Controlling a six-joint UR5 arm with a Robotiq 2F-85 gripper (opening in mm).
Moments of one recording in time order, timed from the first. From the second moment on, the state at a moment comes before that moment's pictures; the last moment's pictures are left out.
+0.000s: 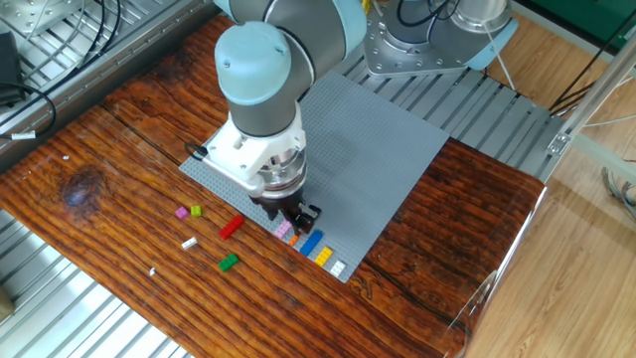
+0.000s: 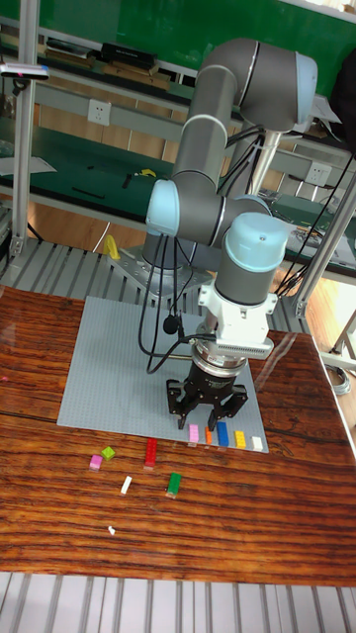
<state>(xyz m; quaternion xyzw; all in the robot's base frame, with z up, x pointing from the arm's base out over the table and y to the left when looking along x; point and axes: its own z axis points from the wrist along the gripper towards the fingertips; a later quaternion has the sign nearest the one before) 0.539 0.091 0.011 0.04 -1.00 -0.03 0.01</state>
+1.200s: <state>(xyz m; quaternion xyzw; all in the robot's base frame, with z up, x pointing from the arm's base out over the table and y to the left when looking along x) 0.542 0.089 0.012 0.00 -1.00 -0.01 0.00</state>
